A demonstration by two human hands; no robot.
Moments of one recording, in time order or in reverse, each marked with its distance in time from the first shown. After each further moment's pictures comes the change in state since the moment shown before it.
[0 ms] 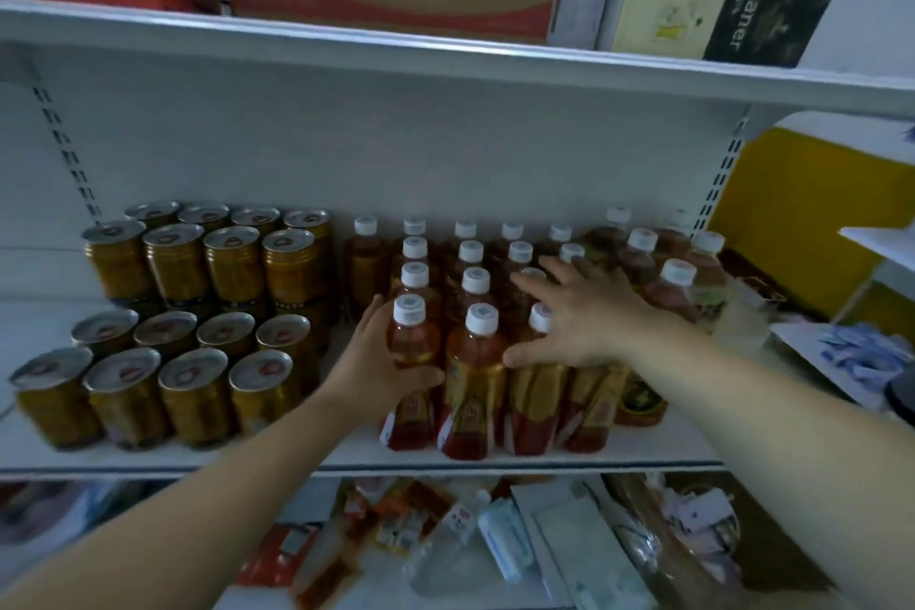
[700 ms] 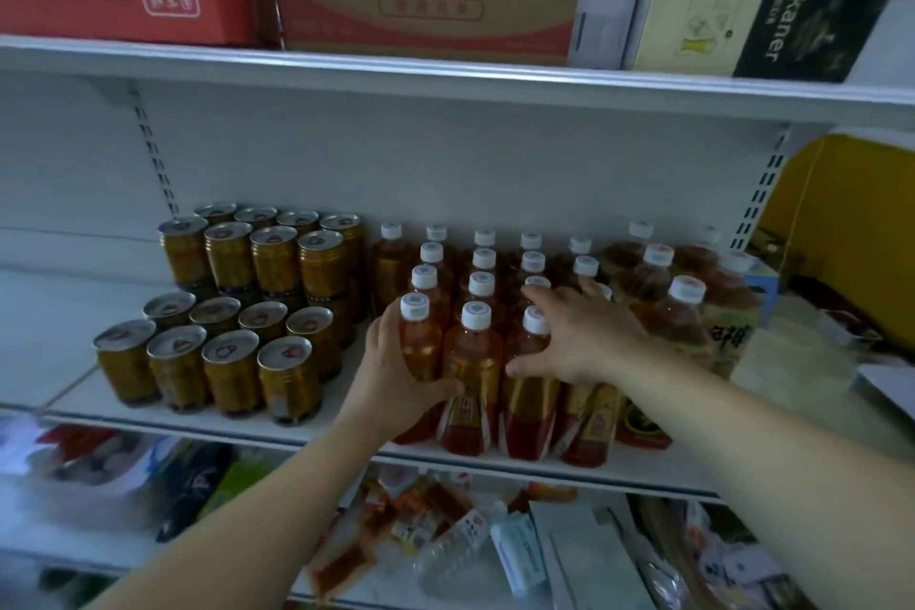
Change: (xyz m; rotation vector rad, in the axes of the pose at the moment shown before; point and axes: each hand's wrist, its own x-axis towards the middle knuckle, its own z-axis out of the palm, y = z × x) left_hand -0.036 0.029 0.031 0.109 0.260 -0.110; right_hand 0.001 0.013 0.014 0.092 0.062 -0.103
